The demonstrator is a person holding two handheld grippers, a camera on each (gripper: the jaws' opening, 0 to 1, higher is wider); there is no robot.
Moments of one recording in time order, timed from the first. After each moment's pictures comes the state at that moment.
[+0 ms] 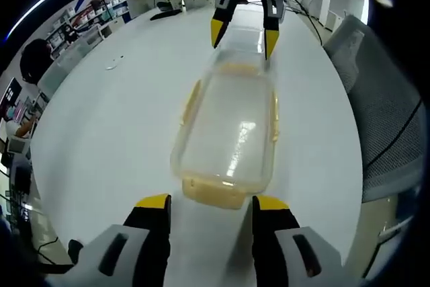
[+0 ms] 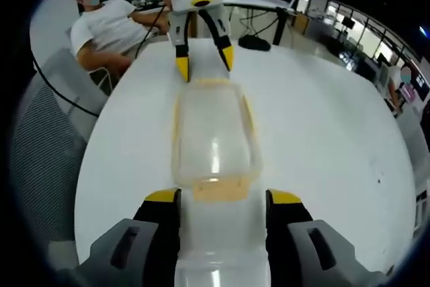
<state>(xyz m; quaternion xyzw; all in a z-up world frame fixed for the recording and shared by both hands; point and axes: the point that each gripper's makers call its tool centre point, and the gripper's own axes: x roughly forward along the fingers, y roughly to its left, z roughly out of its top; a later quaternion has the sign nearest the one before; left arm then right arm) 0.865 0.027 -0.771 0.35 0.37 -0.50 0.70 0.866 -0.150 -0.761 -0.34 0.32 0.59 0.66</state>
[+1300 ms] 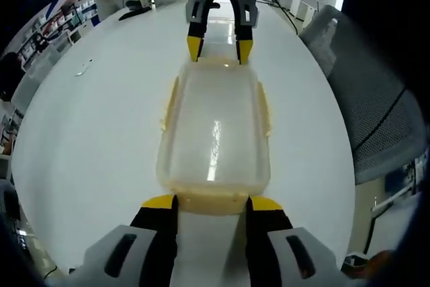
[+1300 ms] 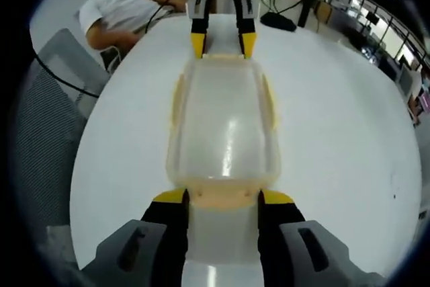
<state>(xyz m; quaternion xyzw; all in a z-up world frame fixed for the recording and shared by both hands) 0.861 0.019 -0.782 0.36 0.38 -0.57 0.64 0.860 -0.140 -0.788 -0.38 0.35 0.61 0.60</state>
